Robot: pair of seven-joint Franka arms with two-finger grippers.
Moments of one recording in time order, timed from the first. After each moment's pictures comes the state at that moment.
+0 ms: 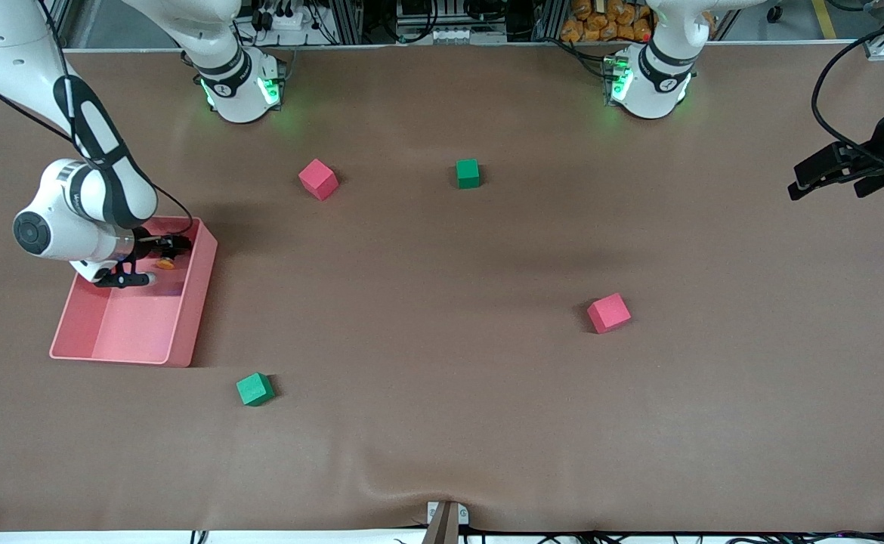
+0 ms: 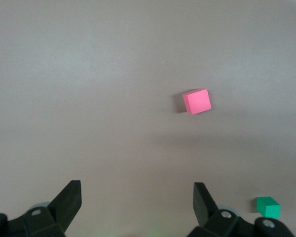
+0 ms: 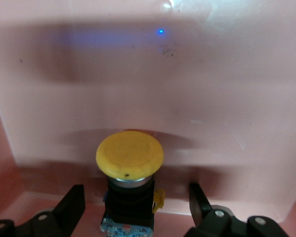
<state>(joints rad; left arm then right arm) 0.05 -0.02 -0.07 -1.57 -0.05 1.54 -0.08 -0.25 0.38 -0.02 -2.29 -0.01 2.33 -0.28</state>
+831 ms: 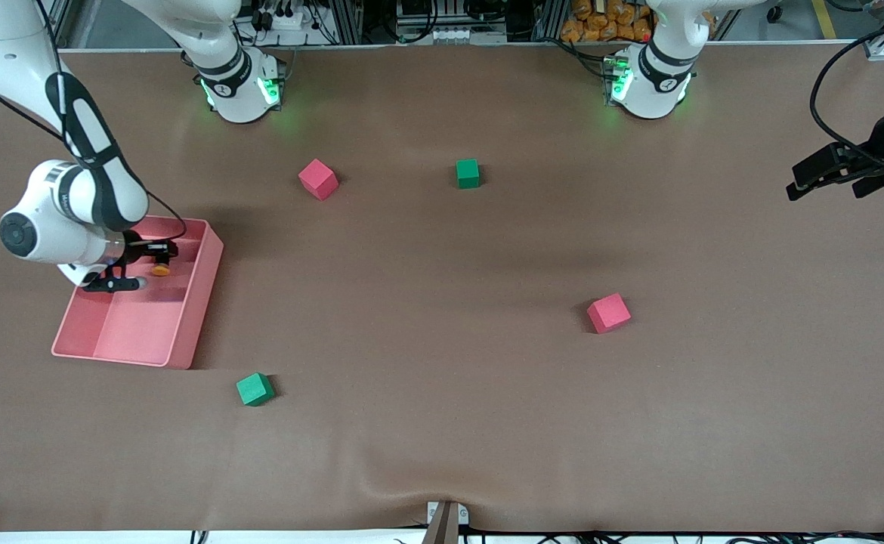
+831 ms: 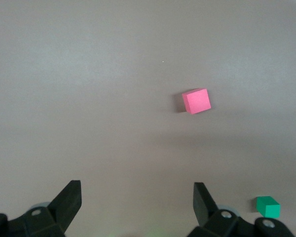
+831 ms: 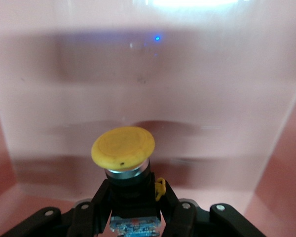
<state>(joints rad) 0.05 -0.02 -0.07 -1.57 -0.05 1.54 -0.08 -0.25 0.36 -0.02 -2.20 -0.01 2.24 -0.28</state>
